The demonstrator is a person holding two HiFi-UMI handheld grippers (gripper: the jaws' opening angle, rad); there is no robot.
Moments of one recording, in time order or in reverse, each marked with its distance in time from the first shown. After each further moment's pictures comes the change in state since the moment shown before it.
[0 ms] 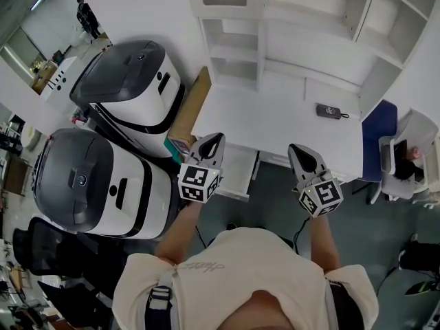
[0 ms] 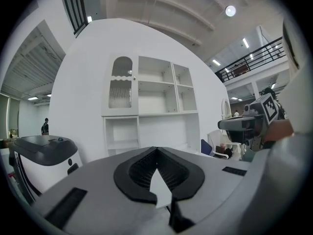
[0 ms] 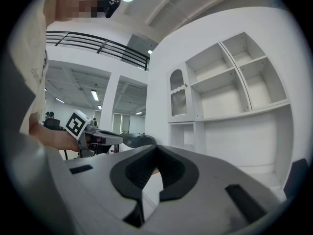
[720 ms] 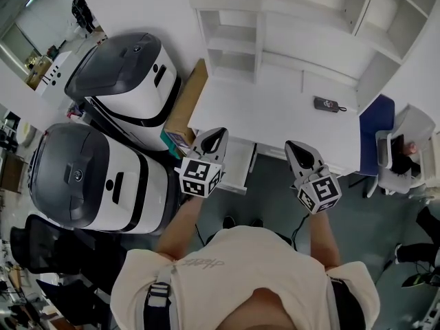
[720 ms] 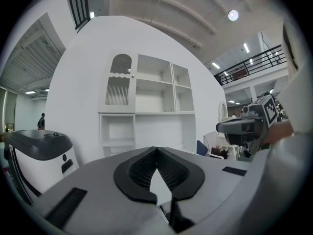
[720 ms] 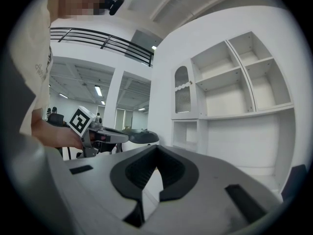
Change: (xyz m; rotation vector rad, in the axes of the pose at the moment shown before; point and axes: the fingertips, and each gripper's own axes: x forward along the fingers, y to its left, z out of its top) left arm 0.001 -0.012 -0.009 -0.034 0.005 -0.042; right arm -0.002 0.016 -0.009 -0.035 0.046 0.029
